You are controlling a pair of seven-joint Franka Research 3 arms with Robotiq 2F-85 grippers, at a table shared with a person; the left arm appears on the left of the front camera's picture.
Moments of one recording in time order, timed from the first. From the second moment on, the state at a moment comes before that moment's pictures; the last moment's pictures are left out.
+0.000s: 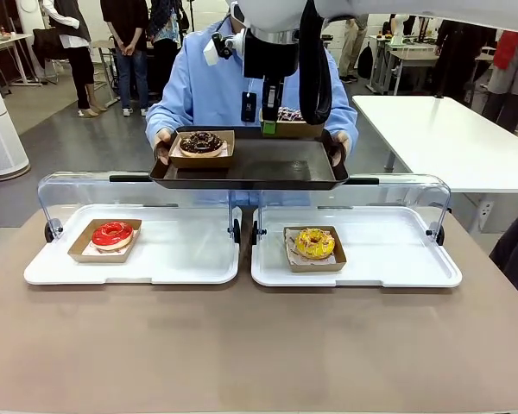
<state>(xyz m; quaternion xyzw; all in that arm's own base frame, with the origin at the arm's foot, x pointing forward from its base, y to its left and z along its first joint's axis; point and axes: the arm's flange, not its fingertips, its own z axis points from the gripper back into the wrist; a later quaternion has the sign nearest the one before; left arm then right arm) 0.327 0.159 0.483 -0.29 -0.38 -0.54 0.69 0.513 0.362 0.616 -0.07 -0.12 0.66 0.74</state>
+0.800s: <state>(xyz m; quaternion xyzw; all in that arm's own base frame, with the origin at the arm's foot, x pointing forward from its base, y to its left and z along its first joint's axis) 0.327 0.159 0.483 -0.29 -0.38 -0.54 0.69 0.524 0.367 0.595 -0.05 -0.12 0.66 0.74</state>
